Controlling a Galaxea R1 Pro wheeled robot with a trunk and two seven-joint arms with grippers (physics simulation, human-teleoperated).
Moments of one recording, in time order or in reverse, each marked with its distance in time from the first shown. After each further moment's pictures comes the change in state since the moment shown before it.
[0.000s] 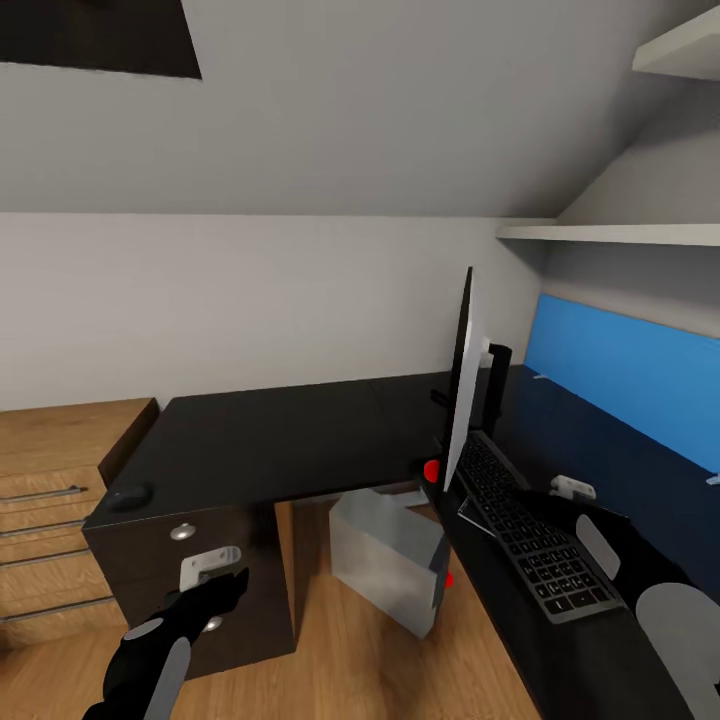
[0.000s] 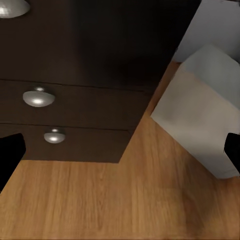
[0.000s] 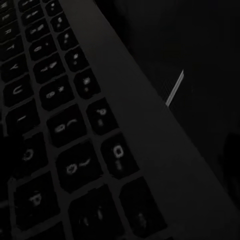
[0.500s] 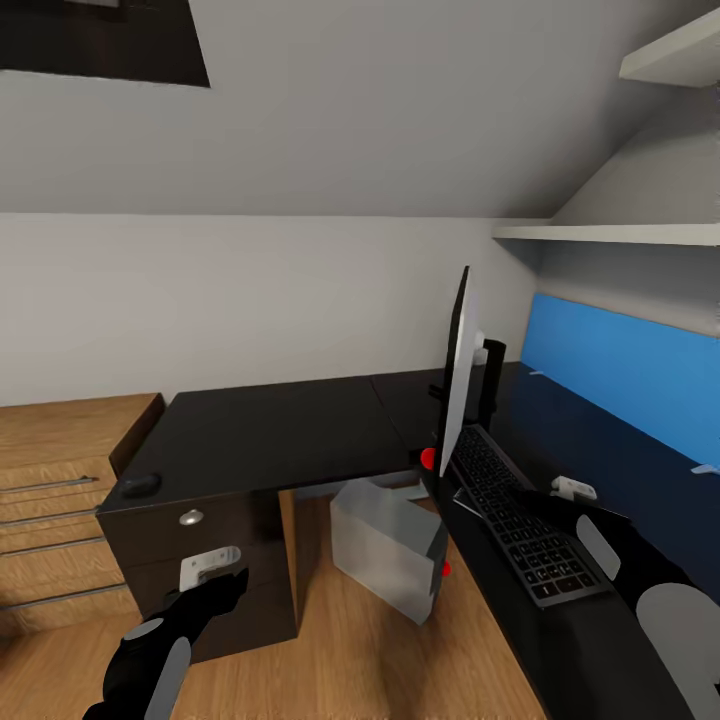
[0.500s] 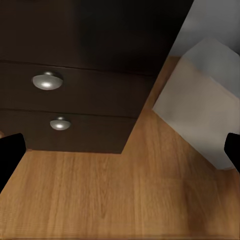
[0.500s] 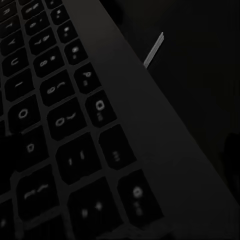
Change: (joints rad) left arm 0.000 0.000 0.001 0.001 -0.001 0.000 0.001; right arm 0.000 -0.001 0.000 0.004 -0.001 0.000 0.000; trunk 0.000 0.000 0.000
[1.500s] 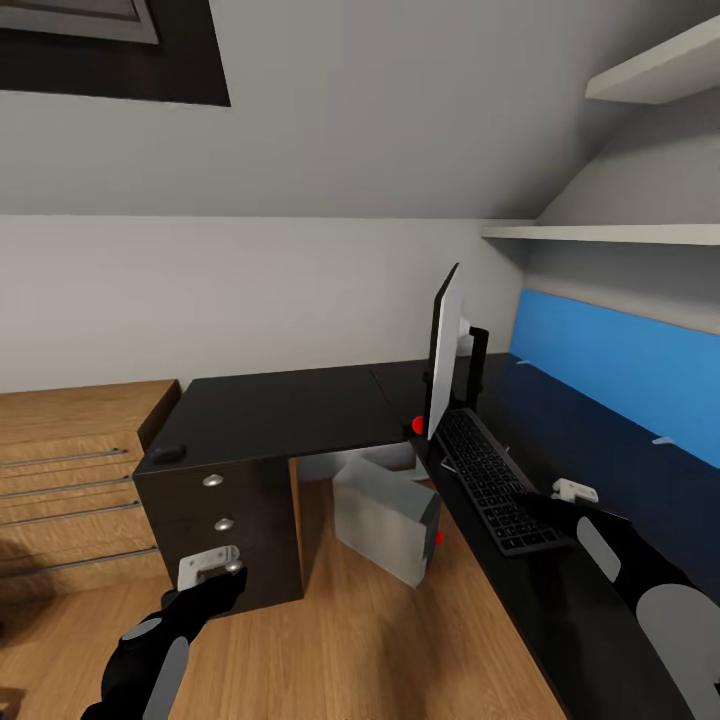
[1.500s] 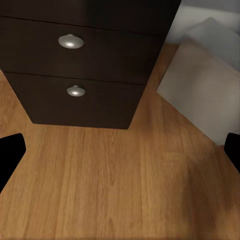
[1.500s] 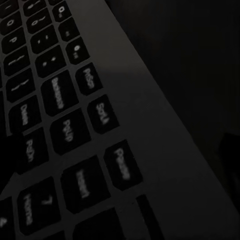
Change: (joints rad) left arm 0.000 0.002 0.004 -0.004 0.000 0.000 0.001; right arm 0.000 0.000 0.002 0.013 0.004 -0.005 -0.013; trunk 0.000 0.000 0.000
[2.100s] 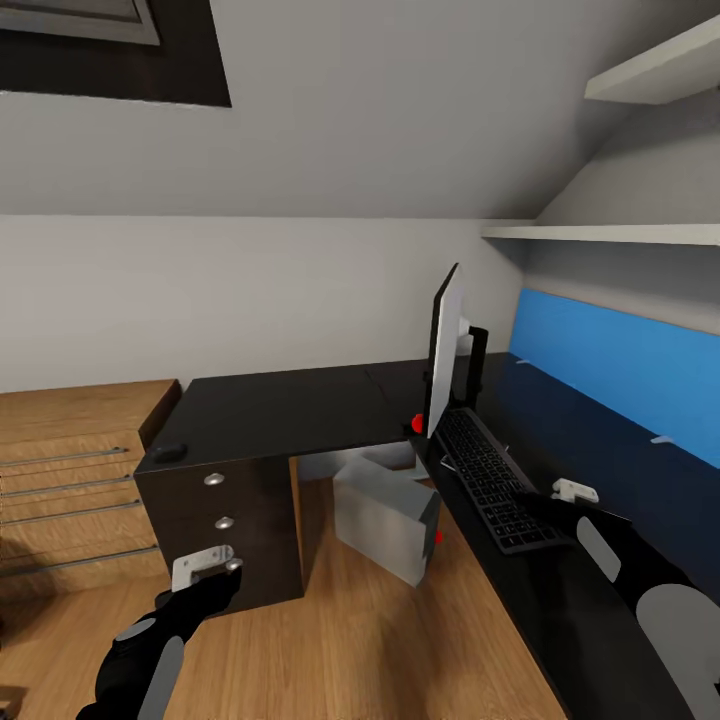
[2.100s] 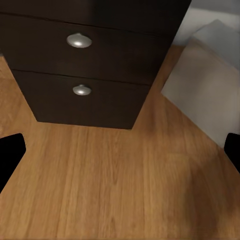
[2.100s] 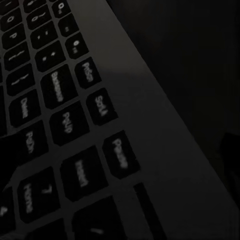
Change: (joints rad) left arm 0.000 -0.001 0.025 -0.002 0.001 0.000 0.000; right arm 0.000 0.000 0.001 0.000 0.003 -0.001 -0.001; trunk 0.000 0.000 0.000
